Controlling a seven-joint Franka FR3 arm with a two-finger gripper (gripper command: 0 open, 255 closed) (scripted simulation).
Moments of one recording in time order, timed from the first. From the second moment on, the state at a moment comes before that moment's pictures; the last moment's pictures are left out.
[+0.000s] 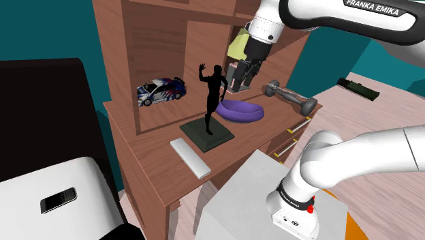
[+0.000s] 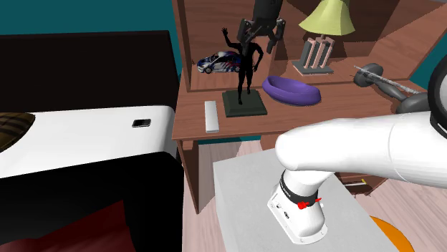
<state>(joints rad) 0.01 -0.78 0.07 -2.32 0.11 1.64 -0.01</state>
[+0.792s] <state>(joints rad) 0.04 -0.64 0.25 -2.47 0.17 1.90 0.15</state>
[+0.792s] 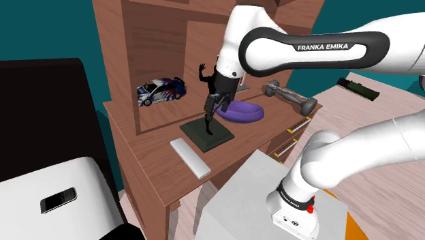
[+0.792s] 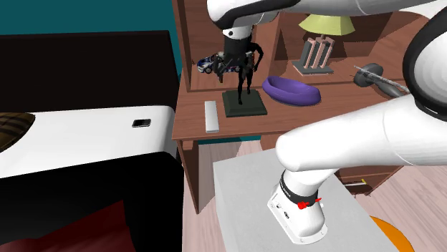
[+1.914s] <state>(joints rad) 0.03 -0.21 0.48 -2.51 0.10 2.32 0.42</state>
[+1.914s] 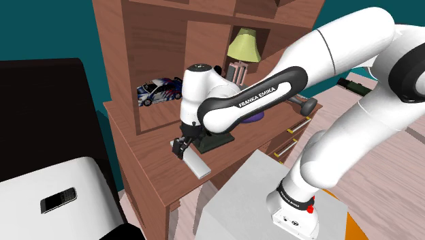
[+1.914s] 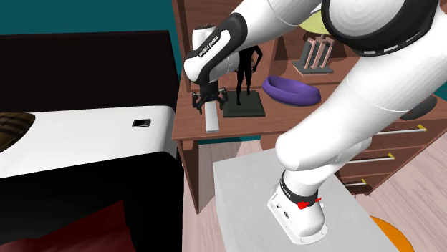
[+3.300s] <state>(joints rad) 0.02 -0.17 0.49 -2.52 0.09 2.37 0.44</state>
